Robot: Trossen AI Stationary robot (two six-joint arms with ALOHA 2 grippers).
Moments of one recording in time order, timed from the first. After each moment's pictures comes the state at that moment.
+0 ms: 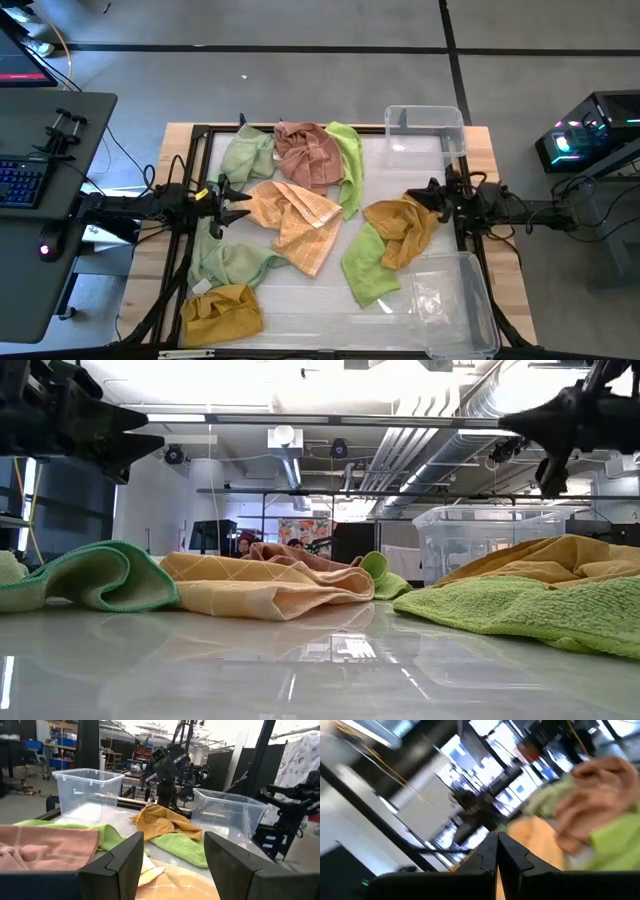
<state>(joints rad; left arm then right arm) -0.04 0.01 0.01 0.05 -0.09 -0.16 0.01 0.04 0.07 0.11 0.19 0.73</state>
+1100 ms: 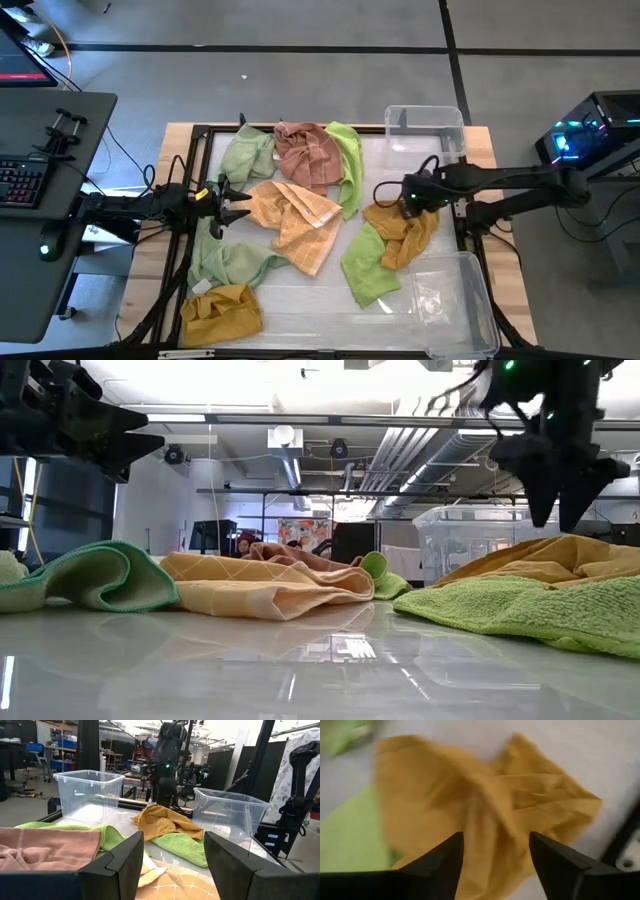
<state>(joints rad) -0.04 0.01 0.01 0.05 -0.09 -0.13 -0.11 1.13 0.81 -1.12 0.09 1.11</state>
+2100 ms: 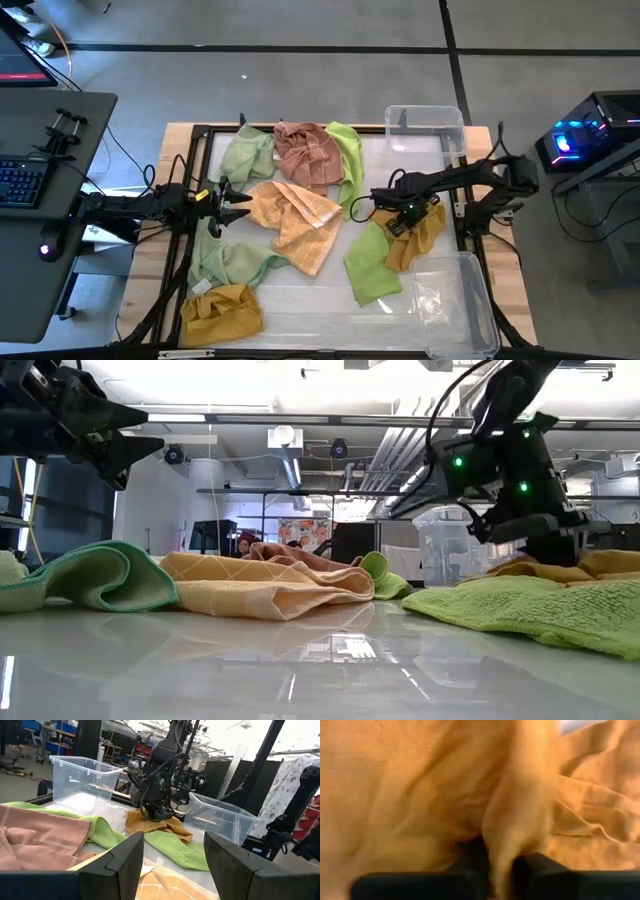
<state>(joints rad) -0.04 0.01 0.01 0.05 -0.09 -0.29 -0.14 1.58 0.82 -1.04 -0.03 0.78</state>
